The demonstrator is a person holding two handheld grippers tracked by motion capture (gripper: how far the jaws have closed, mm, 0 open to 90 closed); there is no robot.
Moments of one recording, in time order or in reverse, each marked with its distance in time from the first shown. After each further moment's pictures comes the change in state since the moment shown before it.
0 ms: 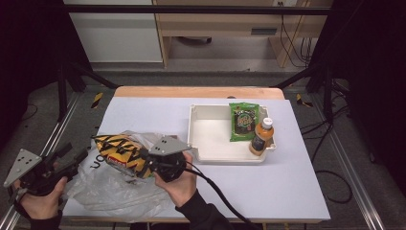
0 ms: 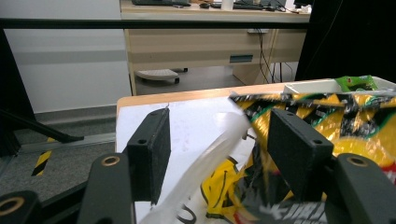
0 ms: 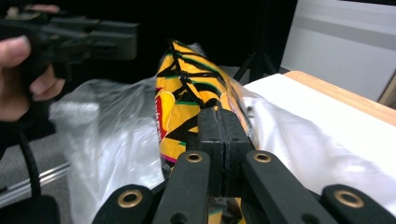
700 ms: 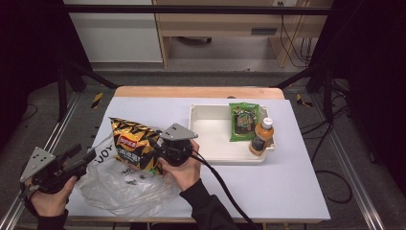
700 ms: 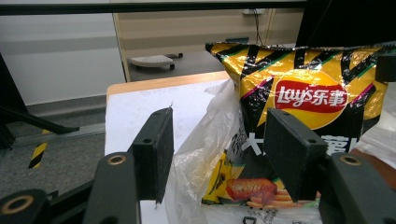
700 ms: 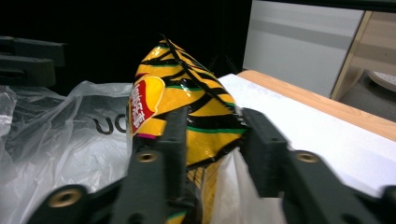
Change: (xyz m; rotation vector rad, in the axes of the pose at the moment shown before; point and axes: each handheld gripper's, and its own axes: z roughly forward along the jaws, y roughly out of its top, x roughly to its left) left arm -0.007 -0.008 0.016 0.072 -0.023 0.034; right arm -0.041 -0.011 0.023 -0.031 -0.145 0.028
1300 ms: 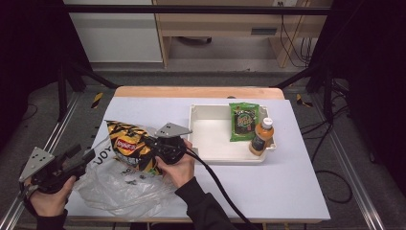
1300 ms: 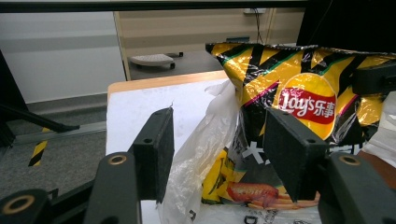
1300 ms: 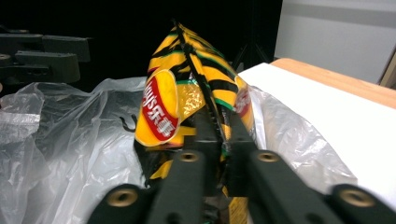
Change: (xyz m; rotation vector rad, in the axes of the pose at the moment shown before) left arm 0.002 0.000 -0.001 -0.002 0.001 -0.009; right arm 0.000 -0.004 0.020 0.043 0.126 0.061
